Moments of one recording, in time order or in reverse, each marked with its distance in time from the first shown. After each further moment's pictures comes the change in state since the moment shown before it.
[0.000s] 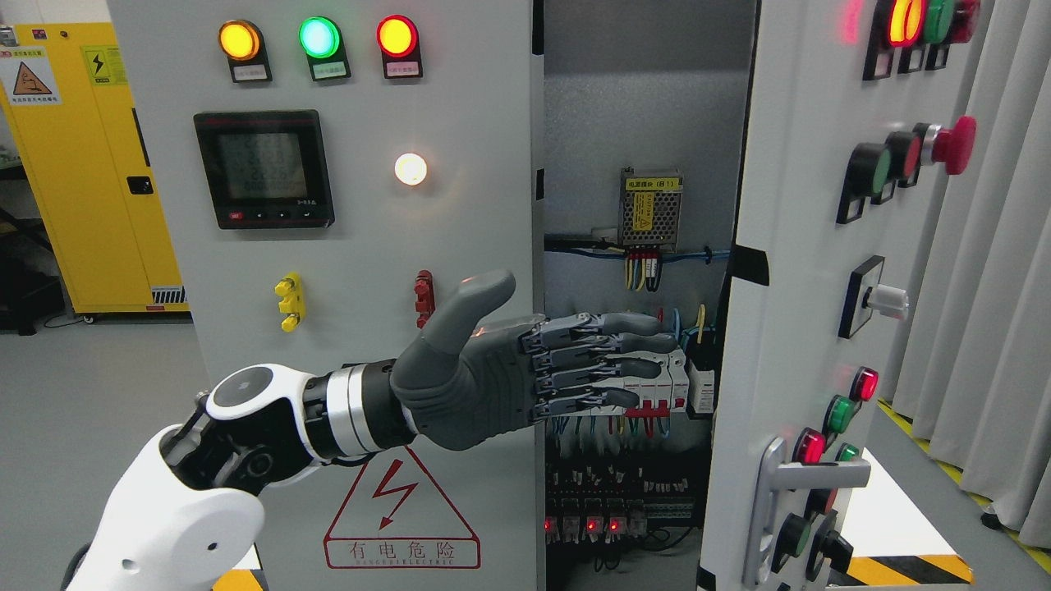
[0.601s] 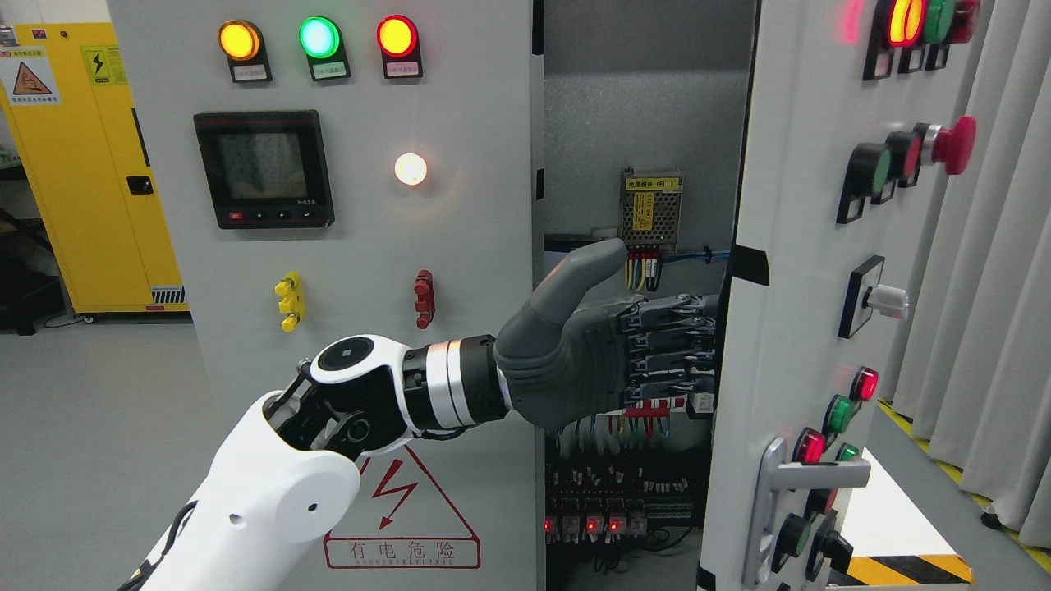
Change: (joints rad) left arm -0.091 -0.151 -0.043 0.117 -0.022 0.020 0.001; right arm 0.000 0.000 0.000 0.000 0.000 0.000 0.000
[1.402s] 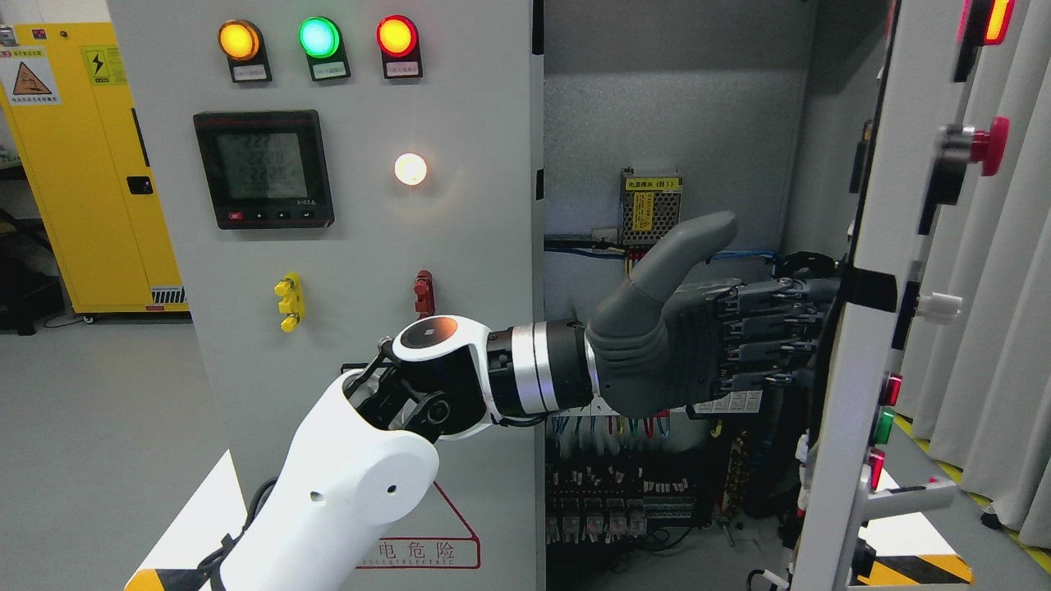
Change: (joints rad) left arm -0.050 -0.129 -0.010 0.047 -0.005 0.032 0.052; right arm -0.001 -0.004 0.000 0.000 0.000 0.000 0.000
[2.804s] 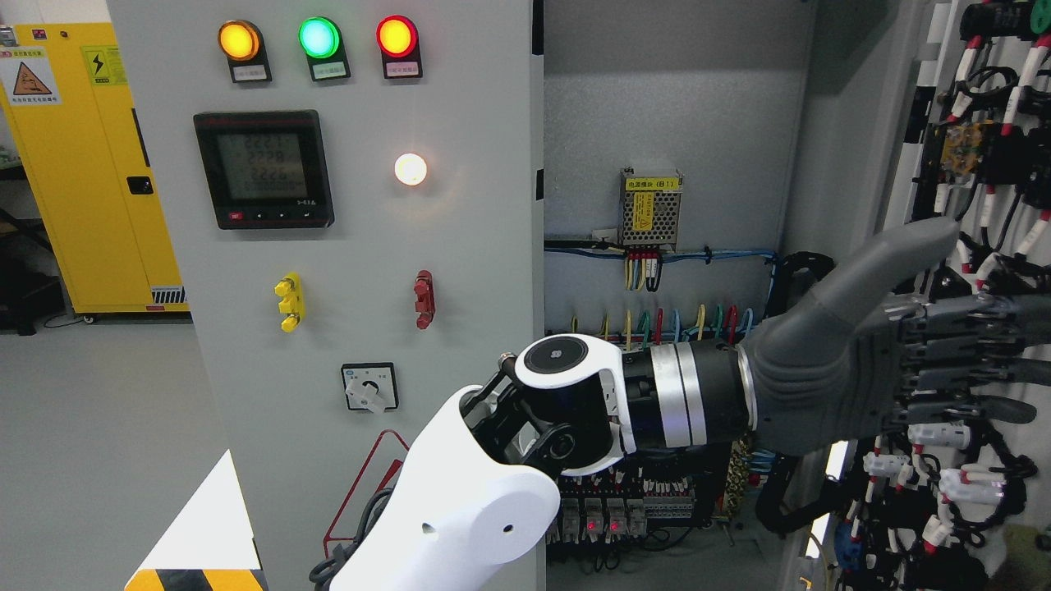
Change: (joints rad) left arm -0.001 -0.204 -0.047 -0.030 -0.056 0.012 0.136; right arm 0.000 -0.003 0.000 0.000 0.000 0.000 0.000
